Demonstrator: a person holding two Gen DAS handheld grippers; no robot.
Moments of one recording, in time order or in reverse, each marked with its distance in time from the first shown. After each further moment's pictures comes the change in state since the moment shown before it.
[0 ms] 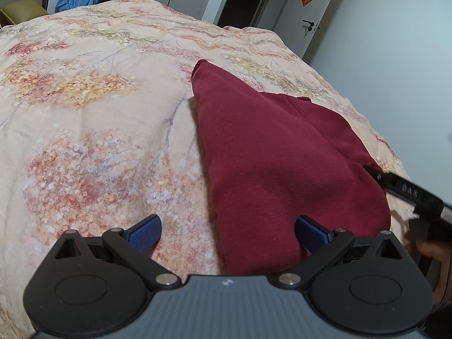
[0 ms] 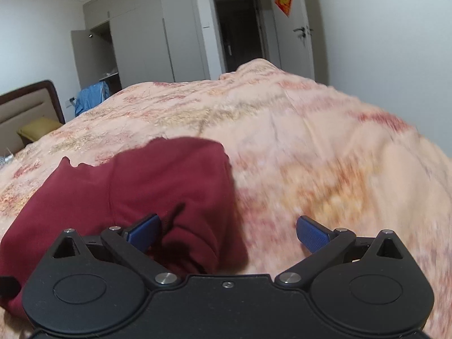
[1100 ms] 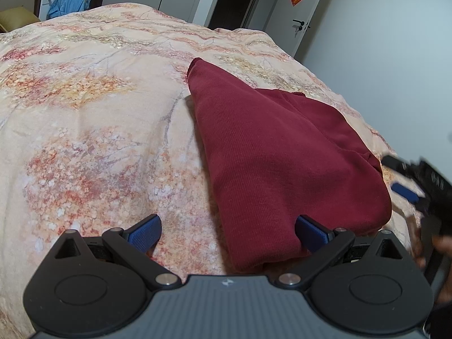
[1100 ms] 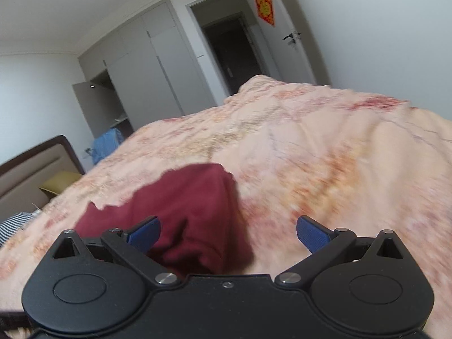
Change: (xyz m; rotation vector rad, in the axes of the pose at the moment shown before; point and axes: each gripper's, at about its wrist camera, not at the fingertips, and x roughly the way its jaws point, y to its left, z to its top) left arm -0.001 0.005 -0.008 0.040 -0.011 -0.023; right arm -0.015 -0.024 0.000 0.198 -0.099 0.140
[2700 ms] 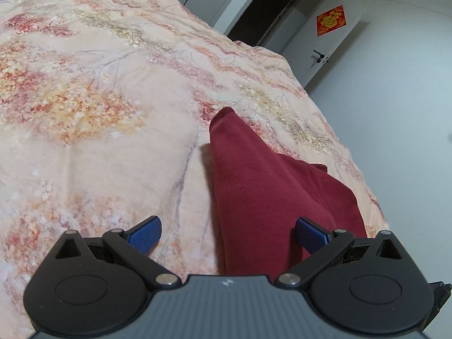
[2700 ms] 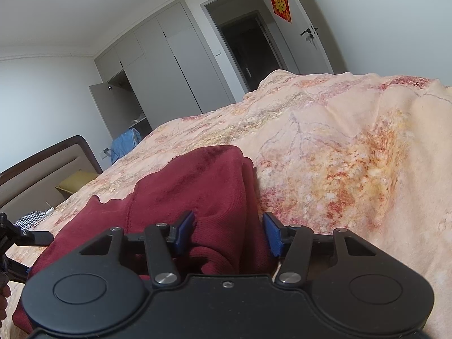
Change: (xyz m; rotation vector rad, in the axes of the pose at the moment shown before) left arm 0.037 0.049 0.077 -0.229 -0.037 -0.095; right arm 0.038 -0.003 -0.026 -0.002 -0.013 0.080
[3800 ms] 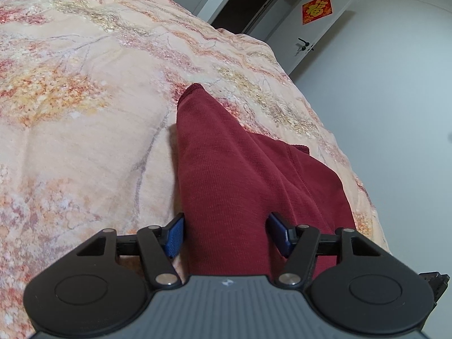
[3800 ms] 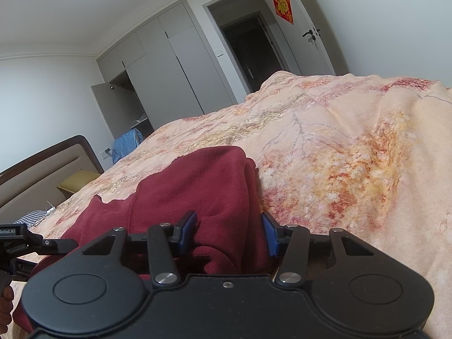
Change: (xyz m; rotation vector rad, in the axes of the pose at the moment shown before) left arm 0.023 -0.019 -0.010 0.020 0.042 -0.062; right arm 0.000 0.001 -0.001 -0.006 -0.002 0.006
